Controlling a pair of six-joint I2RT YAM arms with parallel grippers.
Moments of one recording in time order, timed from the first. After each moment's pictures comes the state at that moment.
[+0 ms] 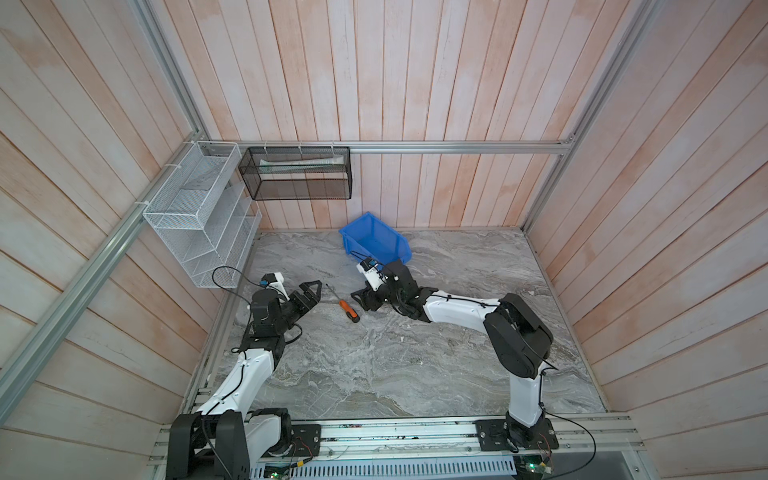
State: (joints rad) left arm 0.04 1.11 0.45 0.25 0.43 -0.80; right arm 0.85 1.99 1.29 0.16 -0.18 0.12
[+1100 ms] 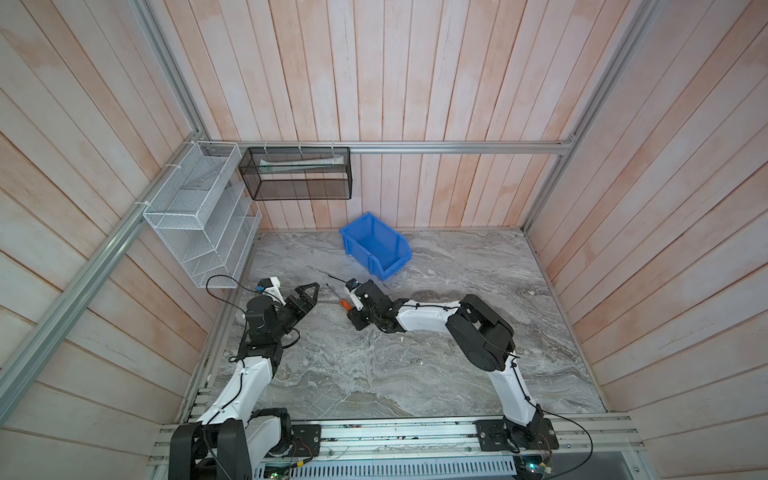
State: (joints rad) left arm 0.07 1.05 0.42 0.30 0.47 -0.83; right arm 0.94 2.20 1.43 -0.01 -0.02 0.25
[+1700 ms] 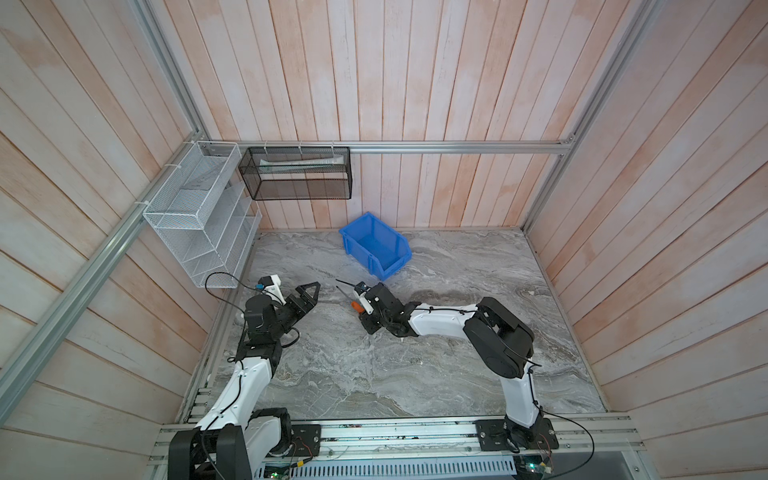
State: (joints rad) left arm 0.07 1.03 0.44 0.28 0.49 -0.80; right arm 0.93 2.02 1.24 -0.02 0.05 0.15
